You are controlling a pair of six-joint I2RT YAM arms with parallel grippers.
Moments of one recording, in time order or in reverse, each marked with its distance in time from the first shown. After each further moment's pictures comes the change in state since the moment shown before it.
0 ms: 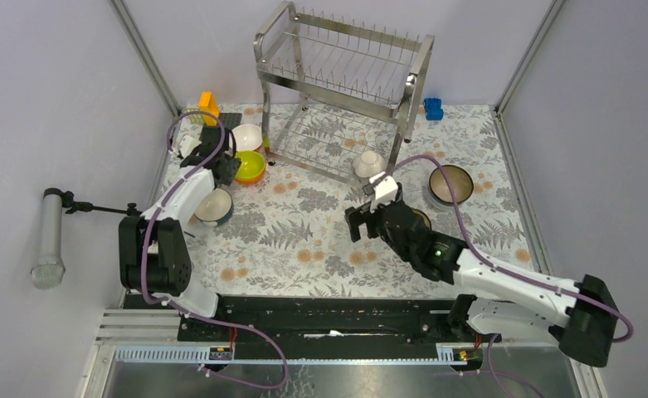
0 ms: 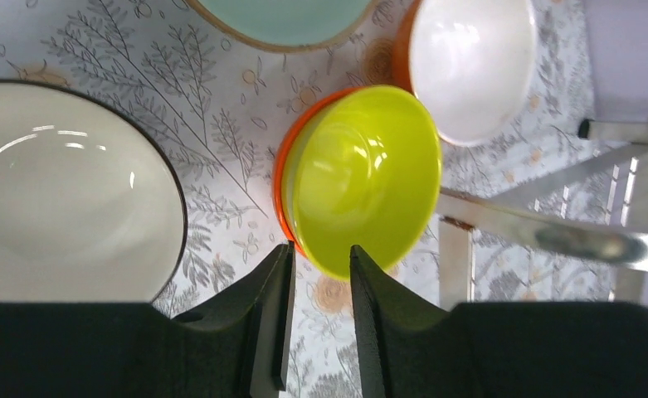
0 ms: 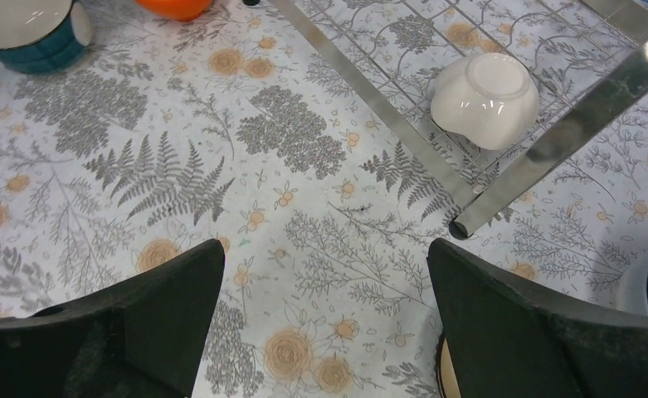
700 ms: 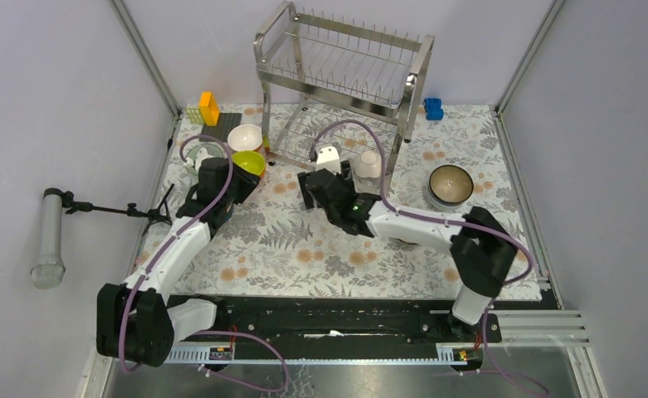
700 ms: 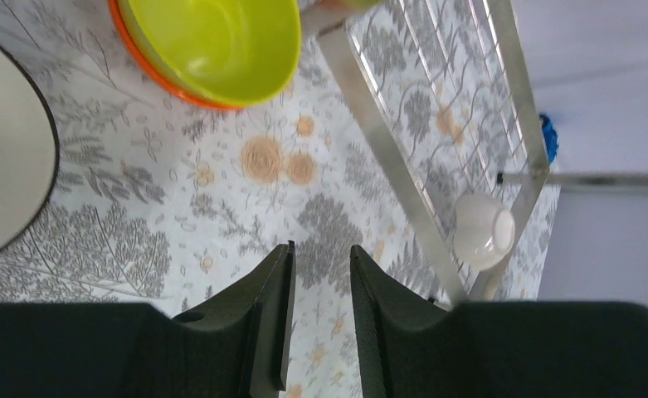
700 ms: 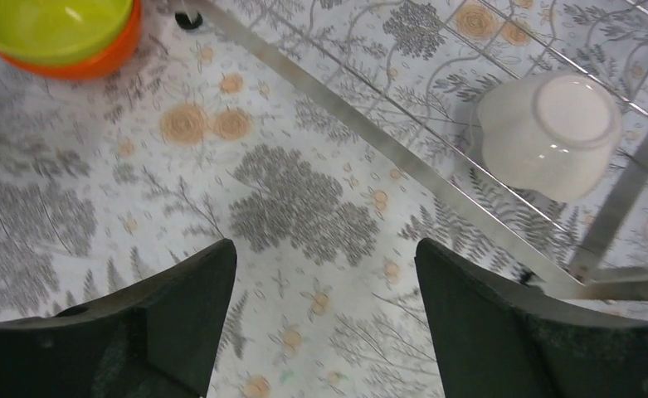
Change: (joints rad) left arm -0.111 -0.422 -0.356 0.269 0.250 0.186; right arm -0.005 0.710 0.521 -0.061 0.200 0.159
